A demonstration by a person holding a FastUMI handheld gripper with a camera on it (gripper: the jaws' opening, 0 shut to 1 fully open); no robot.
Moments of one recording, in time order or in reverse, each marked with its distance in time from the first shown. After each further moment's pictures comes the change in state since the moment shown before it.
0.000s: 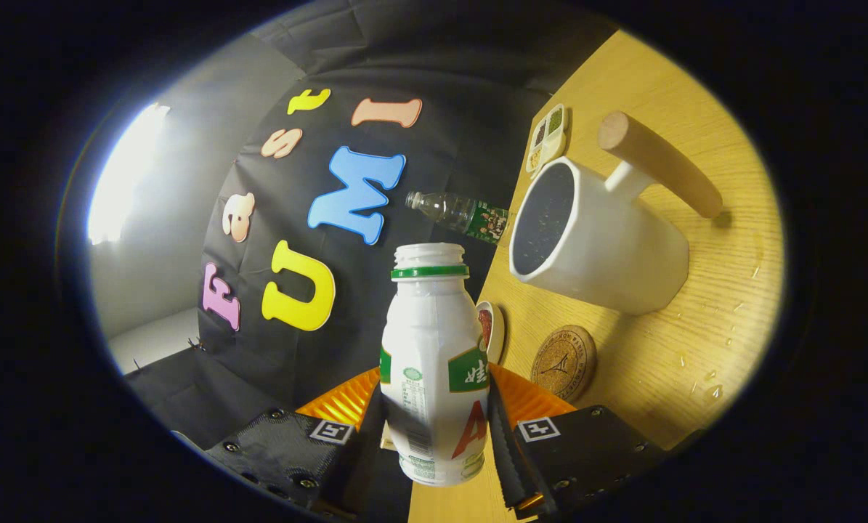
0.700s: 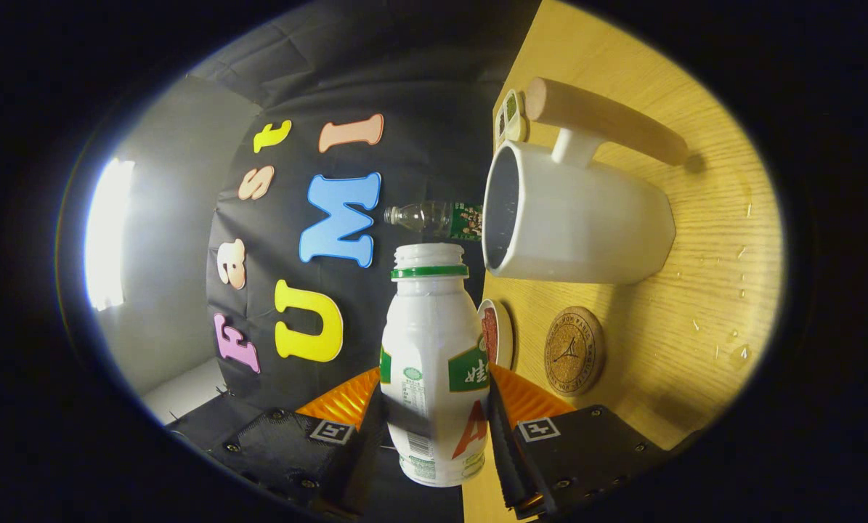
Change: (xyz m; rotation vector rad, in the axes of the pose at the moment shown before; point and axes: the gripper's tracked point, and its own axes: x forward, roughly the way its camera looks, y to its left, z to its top) arm -0.005 0.000 0.003 0.206 -0.037 0.014
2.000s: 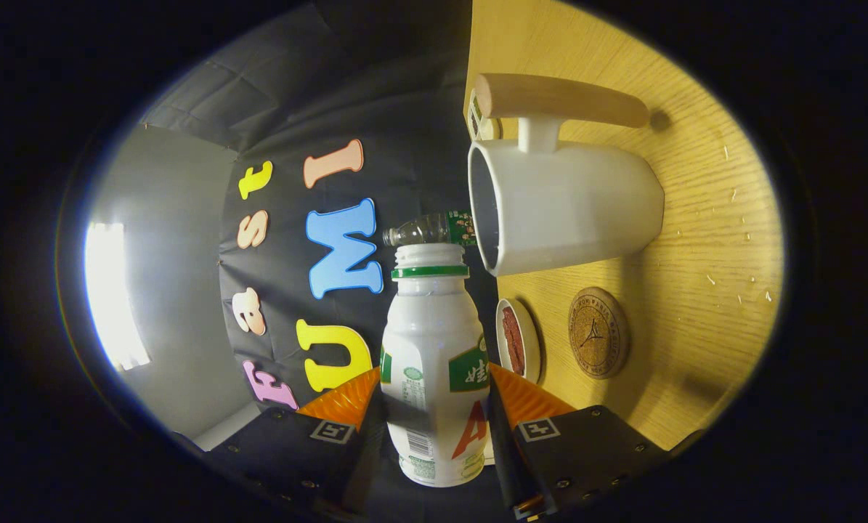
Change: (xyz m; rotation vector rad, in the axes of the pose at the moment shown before) arm 0.004 0.015 0.011 0.215 -0.048 0.047
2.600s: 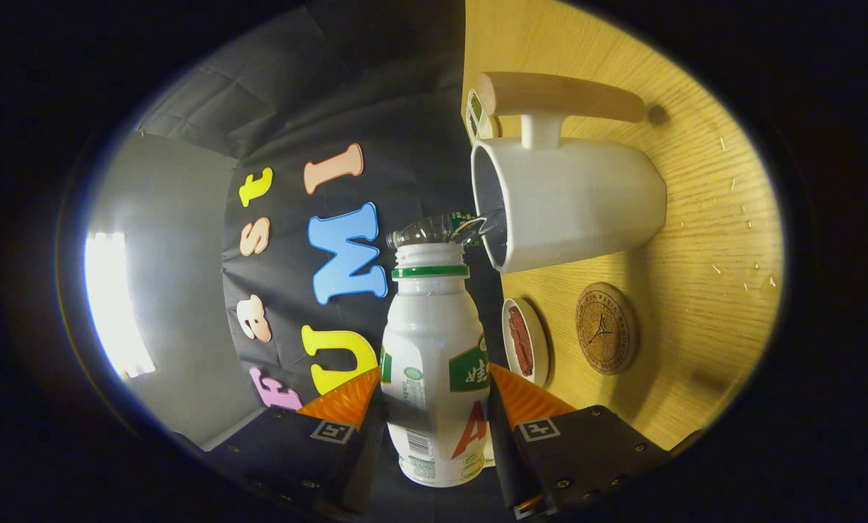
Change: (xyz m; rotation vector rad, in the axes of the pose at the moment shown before) arm 0.004 0.006 -0.001 0.018 -0.010 0.022
